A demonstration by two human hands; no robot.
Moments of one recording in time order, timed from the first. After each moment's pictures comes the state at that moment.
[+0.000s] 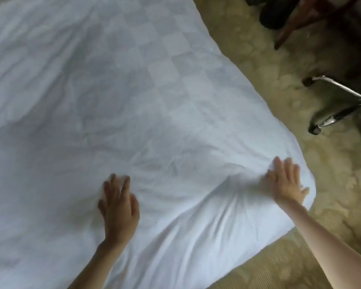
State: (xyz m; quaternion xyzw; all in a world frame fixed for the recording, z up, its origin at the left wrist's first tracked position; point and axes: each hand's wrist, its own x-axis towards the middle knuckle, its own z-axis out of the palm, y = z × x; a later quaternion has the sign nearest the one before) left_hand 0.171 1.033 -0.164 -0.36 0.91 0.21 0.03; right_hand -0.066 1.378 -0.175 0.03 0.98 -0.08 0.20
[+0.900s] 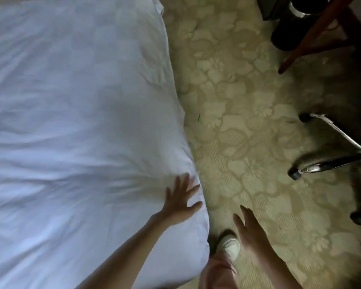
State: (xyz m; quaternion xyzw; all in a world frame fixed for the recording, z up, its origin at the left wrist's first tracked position) left_hand -0.192 1.354 -0.172 -0.22 0.86 0.38 0.26; right_hand -0.272 1.566 -0.158 -0.10 0.88 -0.18 0.42
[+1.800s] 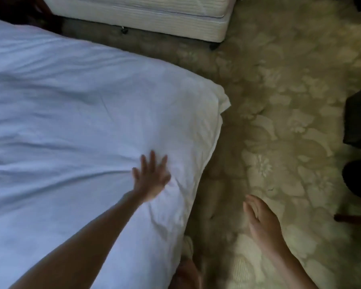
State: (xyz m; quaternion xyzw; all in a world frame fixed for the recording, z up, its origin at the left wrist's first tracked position) left_hand -0.477 0.946 -0.176 -0.54 0.78 0.25 0.16; right_hand -0.707 1.146 -0.138 -0.34 0.84 -0.24 0.34
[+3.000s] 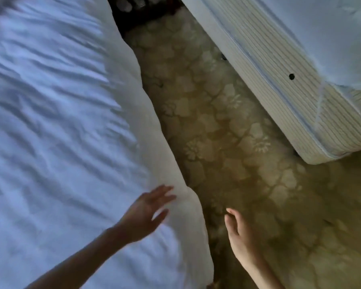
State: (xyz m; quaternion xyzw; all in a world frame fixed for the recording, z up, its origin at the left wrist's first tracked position) left_hand -0.649 0.509 -0.148 -0.61 0.73 0.25 -0.18; right_hand -0.913 0.430 -0.128 -0.60 0.66 -0.01 0.45
